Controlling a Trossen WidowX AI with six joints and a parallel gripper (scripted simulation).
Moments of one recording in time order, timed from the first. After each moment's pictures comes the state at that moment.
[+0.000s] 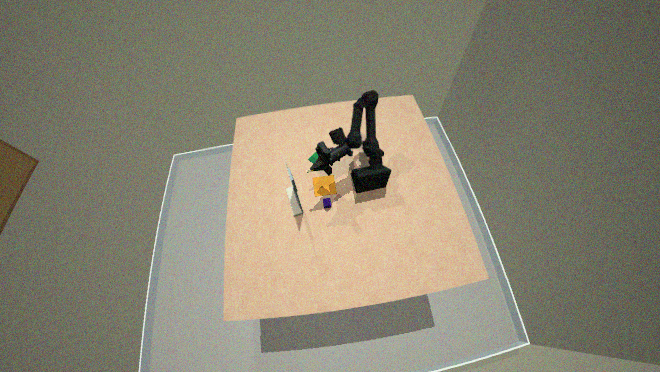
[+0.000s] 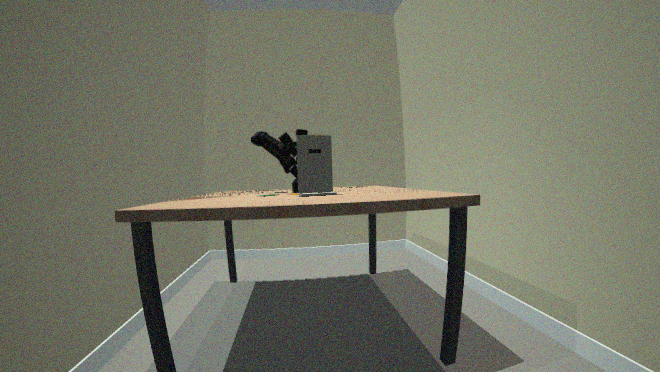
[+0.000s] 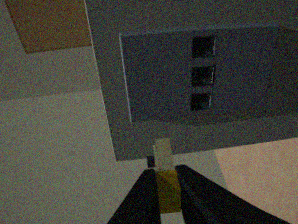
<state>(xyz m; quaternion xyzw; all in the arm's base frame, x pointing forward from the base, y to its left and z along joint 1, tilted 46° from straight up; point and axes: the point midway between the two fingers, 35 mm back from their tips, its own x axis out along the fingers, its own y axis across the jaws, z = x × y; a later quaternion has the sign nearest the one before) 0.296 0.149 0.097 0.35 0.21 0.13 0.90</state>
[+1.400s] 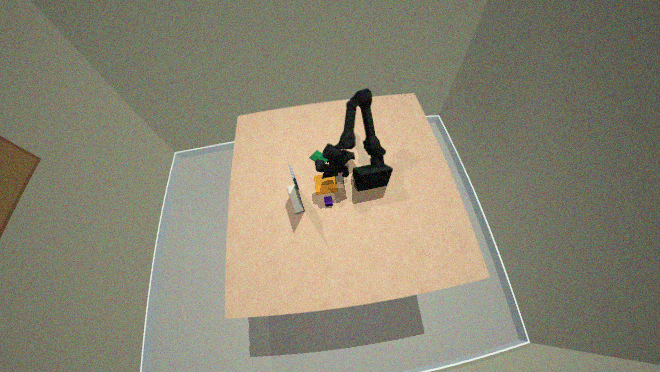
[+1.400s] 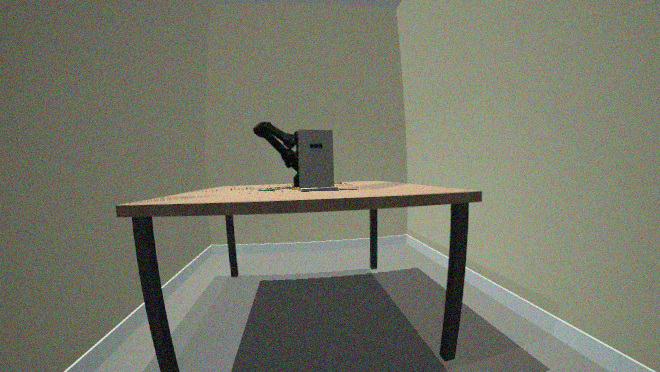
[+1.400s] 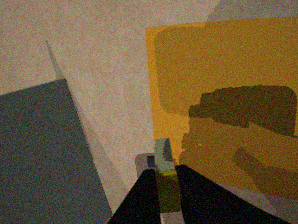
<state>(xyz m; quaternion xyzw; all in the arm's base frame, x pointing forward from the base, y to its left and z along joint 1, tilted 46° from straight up) 0.273 0.027 0.016 0.34 0.17 -0.38 0.84</state>
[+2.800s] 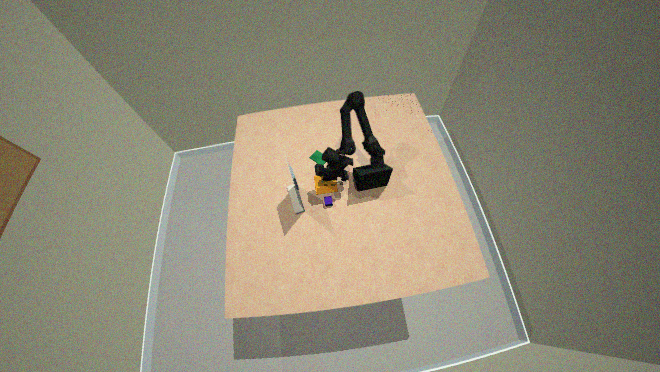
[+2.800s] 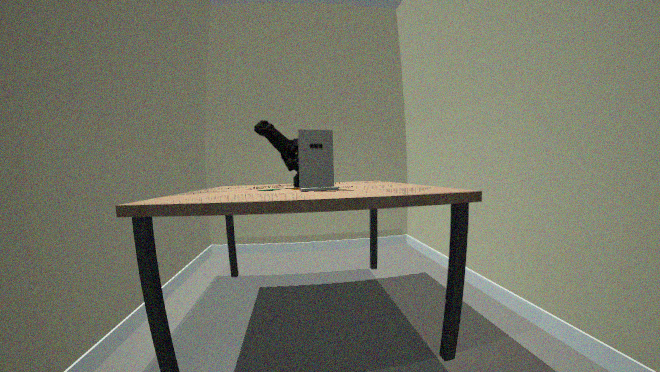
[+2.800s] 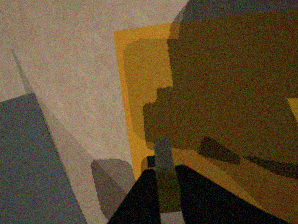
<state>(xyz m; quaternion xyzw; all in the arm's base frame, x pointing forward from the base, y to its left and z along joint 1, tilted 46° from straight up) 0.280 -0.001 -0.011 0.35 0.16 -0.39 0.84</state>
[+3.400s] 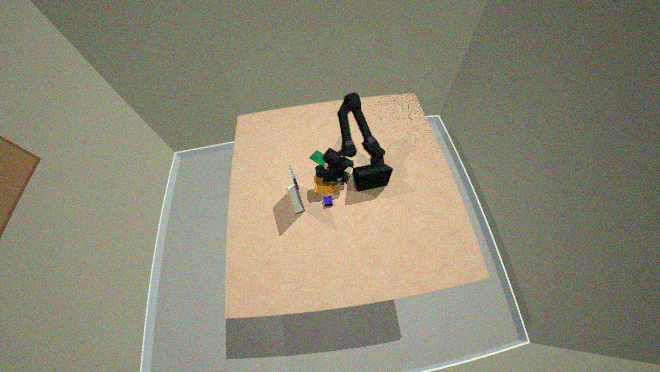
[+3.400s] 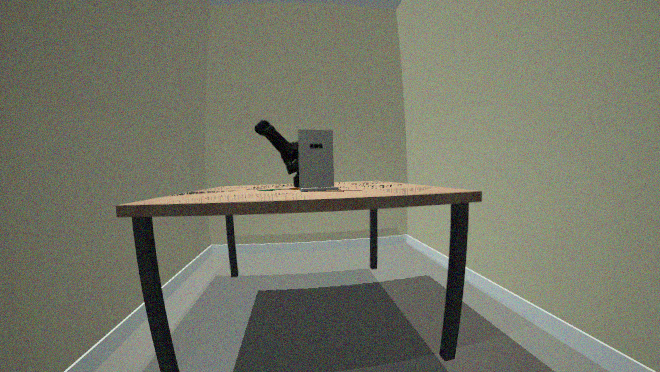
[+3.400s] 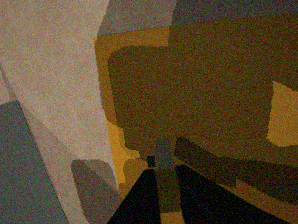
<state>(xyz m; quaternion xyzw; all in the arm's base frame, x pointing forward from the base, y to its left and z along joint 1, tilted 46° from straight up) 0.280 -0.015 -0.021 0.35 0.16 -0.39 0.84</state>
